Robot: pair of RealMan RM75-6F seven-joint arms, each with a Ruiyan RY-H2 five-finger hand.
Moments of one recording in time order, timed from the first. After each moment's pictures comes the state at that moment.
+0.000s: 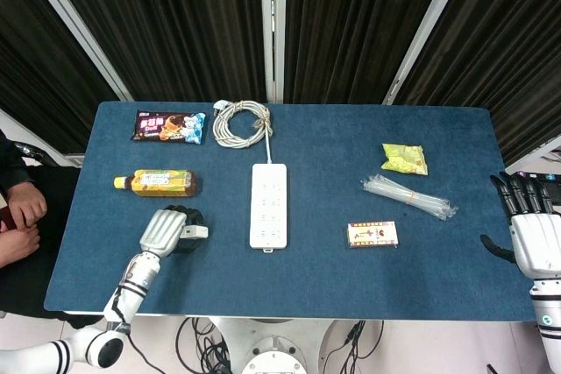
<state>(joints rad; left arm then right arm) -0.48 -1.59 -0.11 -1.45 1.32 1.08 0.16 0.14 -1.03 0.12 -1.65 -1.48 1.47 -0.07</state>
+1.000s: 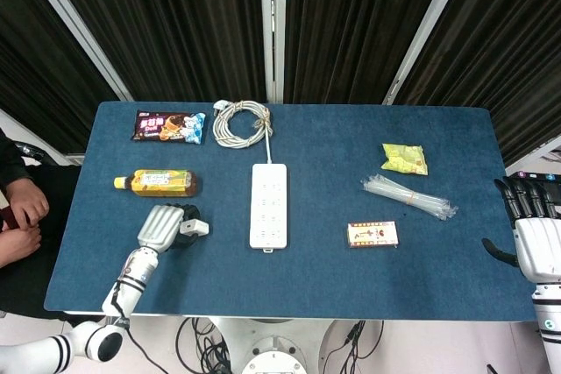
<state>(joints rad) -0.50 -1.59 -0.12 -1.41 1.32 1.08 0.12 0.12 -1.03 0.11 -1.66 -1.47 1.48 -0.06</state>
